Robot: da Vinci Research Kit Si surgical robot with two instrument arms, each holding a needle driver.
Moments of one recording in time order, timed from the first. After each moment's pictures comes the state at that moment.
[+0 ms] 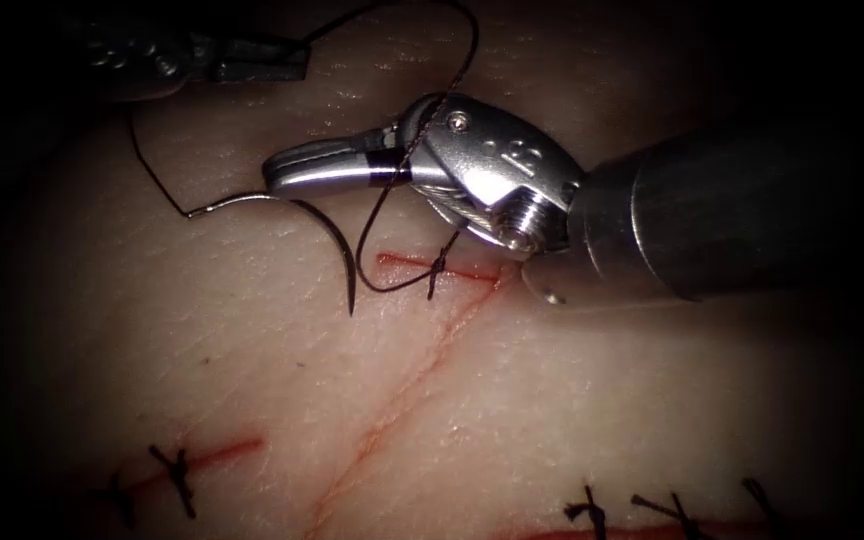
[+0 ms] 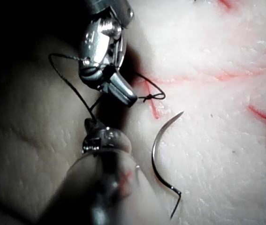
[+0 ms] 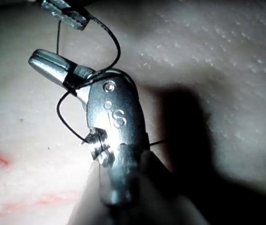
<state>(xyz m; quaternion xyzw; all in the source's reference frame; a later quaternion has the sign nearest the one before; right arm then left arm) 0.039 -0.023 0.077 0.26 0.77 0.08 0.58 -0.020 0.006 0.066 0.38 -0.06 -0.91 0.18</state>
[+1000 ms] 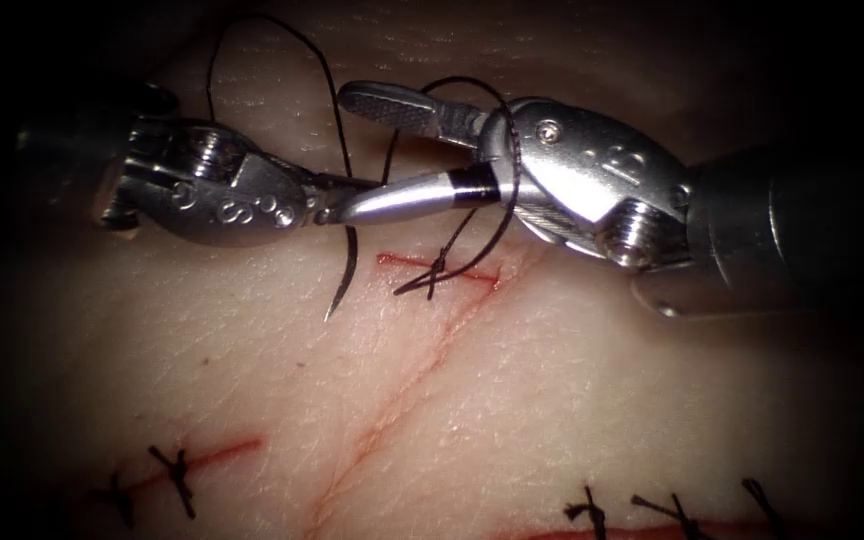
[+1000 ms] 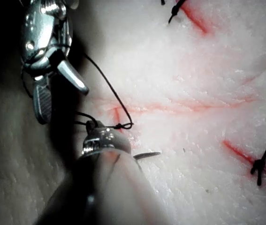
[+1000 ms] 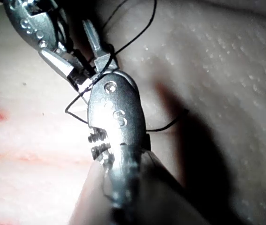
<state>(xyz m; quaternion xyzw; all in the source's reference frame) 0.035 -0.023 0.073 0.12 0.72 0.15 0.66 -0.025 -0.001 0.070 0.36 -0.05 -0.91 0.18</state>
